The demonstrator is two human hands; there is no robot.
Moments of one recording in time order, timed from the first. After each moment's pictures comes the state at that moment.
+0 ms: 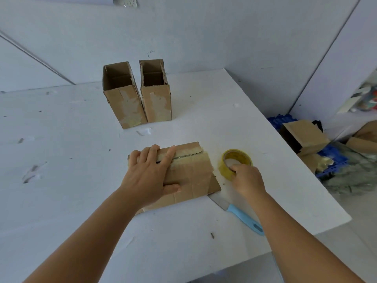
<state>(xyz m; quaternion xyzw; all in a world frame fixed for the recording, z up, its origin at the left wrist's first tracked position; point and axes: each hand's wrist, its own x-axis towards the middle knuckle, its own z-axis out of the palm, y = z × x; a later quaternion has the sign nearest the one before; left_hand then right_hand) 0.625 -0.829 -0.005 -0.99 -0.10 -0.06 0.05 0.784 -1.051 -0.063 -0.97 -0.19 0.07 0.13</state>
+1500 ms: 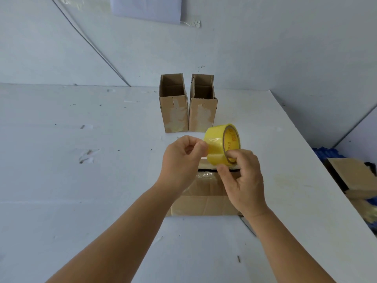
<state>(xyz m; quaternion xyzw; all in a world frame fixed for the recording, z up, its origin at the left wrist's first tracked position) 0.616 -0.845 0.069 -0.69 -0.30 -0.29 -0.59 0.717 -0.958 0.009 -0.75 -0.43 -0.18 0.48</state>
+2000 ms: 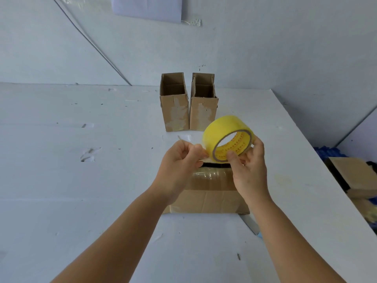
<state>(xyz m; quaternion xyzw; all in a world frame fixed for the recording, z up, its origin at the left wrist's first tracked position) 0.603 -0.847 0.059 -0.62 -0.25 -0.25 -0.70 0.724 -0.954 0.022 -0.74 -0.26 0.04 0.62</state>
